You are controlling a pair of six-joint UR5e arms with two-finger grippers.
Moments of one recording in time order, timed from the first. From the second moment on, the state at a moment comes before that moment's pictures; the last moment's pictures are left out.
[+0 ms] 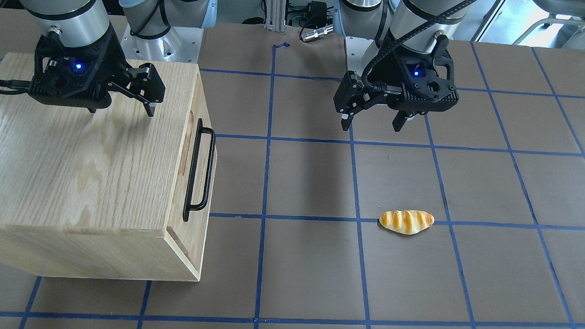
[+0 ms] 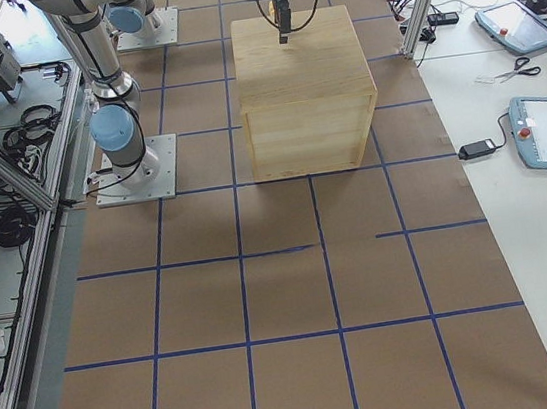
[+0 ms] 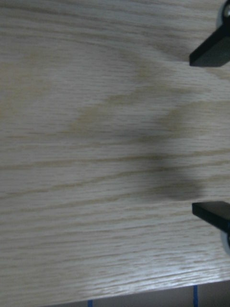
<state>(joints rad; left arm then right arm) -1.68 -1.62 -1.50 -1.48 1.50 -0.23 1.60 -1.49 1.43 -1.47 -1.61 0.02</state>
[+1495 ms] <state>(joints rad) -1.95 -1.87 -1.51 -1.07 1.29 -1.00 1.60 -1.49 1.43 -1.47 -1.61 0.02</state>
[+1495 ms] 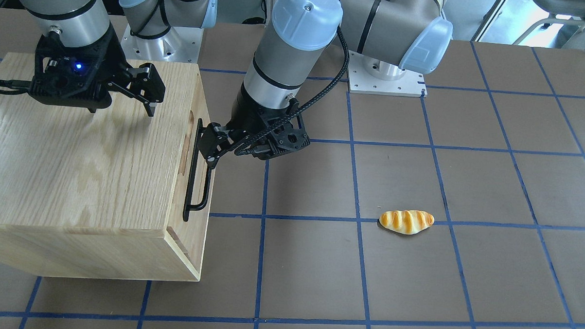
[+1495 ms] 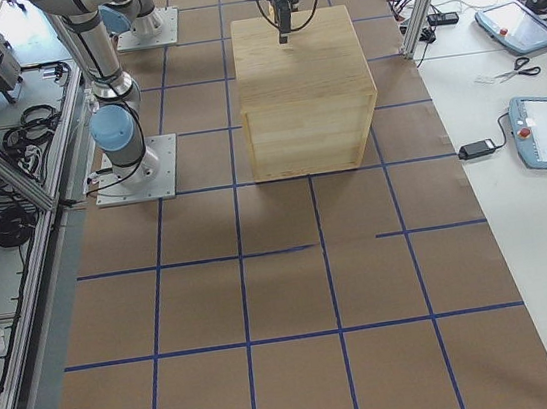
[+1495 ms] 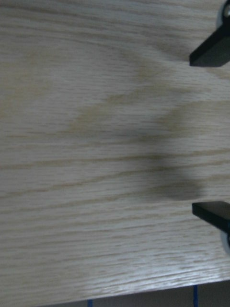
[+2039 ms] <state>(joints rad) -1.97 -1.90 -1.51 -1.05 1.28 -1.01 1.60 -1.49 1.43 -1.47 -1.61 0.02</state>
